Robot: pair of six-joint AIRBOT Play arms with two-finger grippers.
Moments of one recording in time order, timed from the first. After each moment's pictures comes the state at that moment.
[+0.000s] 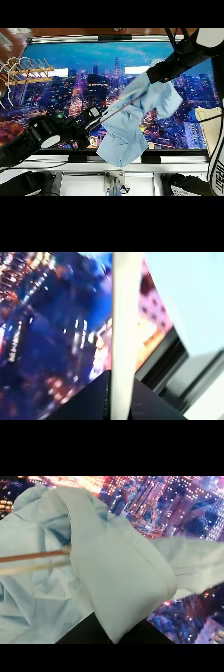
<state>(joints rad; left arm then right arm) -0.84 -0.99 0.93 1.59 -1.11 -1.45 0.39 -1.39 2.04 -1.63 1.77 1.46</state>
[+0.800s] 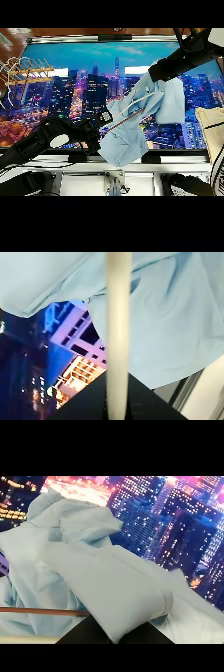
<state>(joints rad) -0.89 -1.04 0.93 1.41 -0.96 -1.23 0.39 -1.36 2.04 -1.60 1.74 1.45</state>
